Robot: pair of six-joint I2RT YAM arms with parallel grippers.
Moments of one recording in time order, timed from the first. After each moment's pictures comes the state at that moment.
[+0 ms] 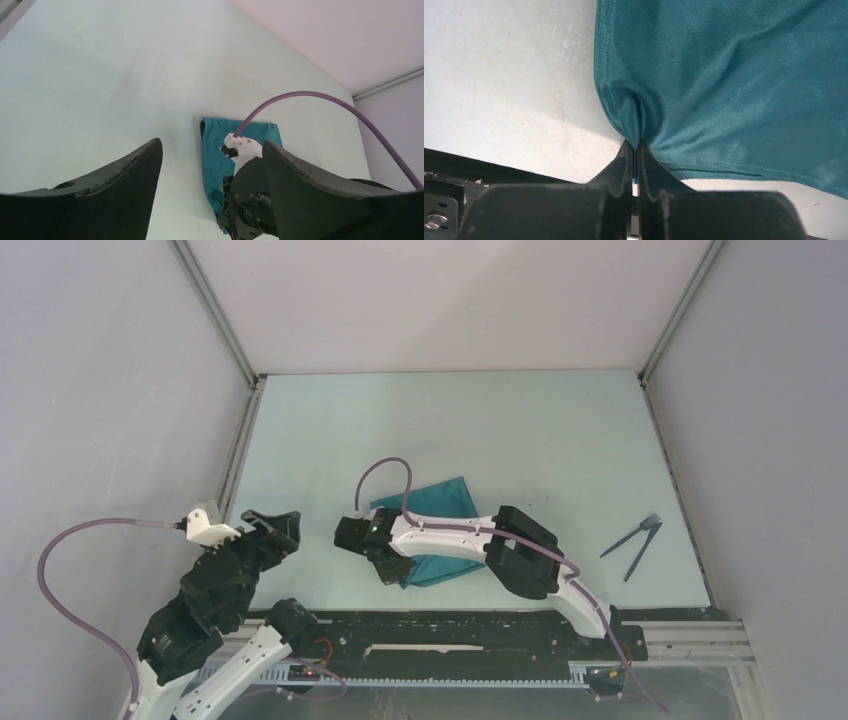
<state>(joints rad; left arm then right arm) -0.68 0.19 0.86 -0.97 -0.67 -0.78 1.24 2.27 1.84 -1.02 0.18 0.76</state>
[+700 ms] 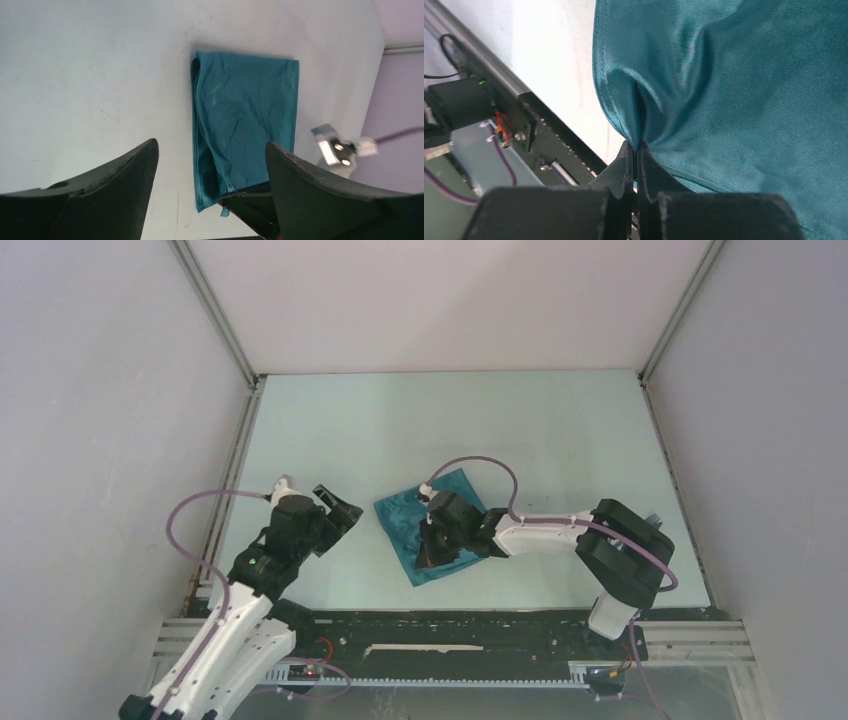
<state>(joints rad) -0.43 0.58 0.58 -0.63 -0.20 -0.99 1.00 1.70 0.92 -0.10 -0.22 0.73</state>
